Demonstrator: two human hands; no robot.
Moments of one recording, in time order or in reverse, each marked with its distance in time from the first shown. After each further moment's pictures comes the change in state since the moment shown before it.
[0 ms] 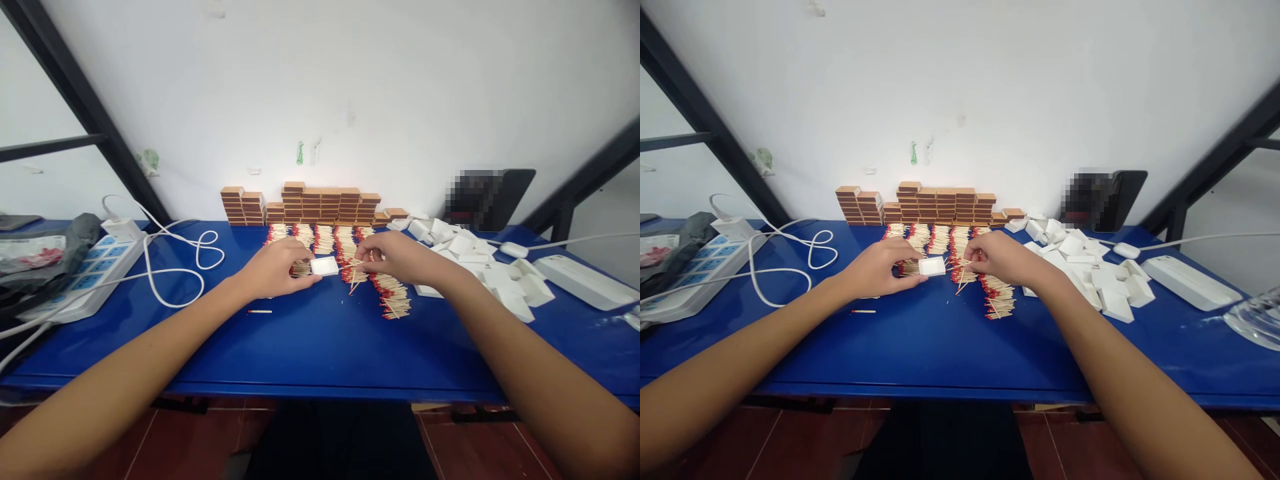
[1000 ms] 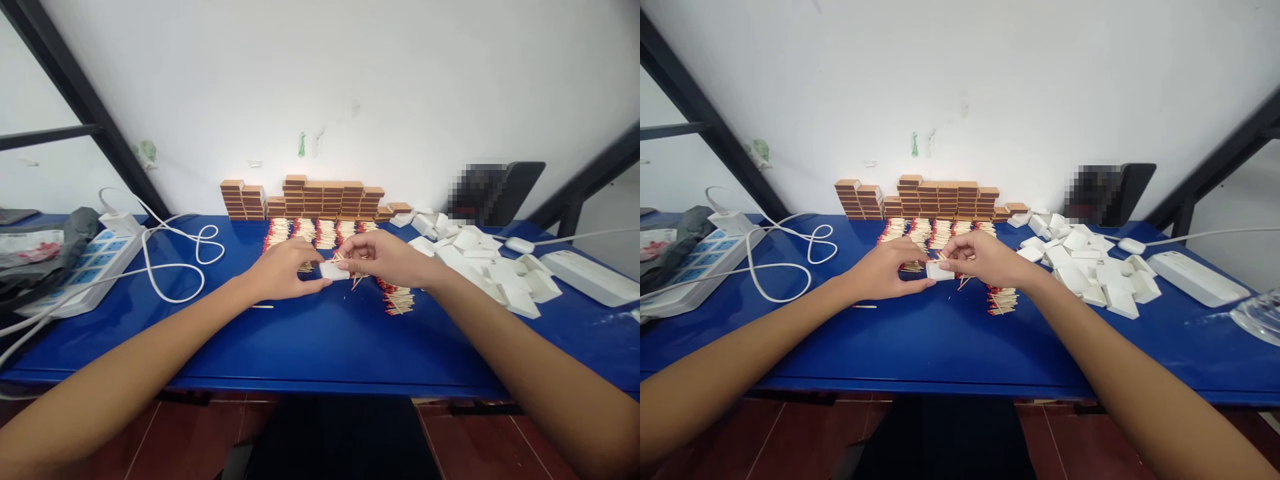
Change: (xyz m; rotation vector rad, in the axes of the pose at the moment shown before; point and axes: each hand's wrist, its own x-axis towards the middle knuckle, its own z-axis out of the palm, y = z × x) left_hand 0.001 0.014 0.007 -0.107 -0.022 0.008; right_hand 0.001 -0.025 0.022 0.555 -0.067 -0.098
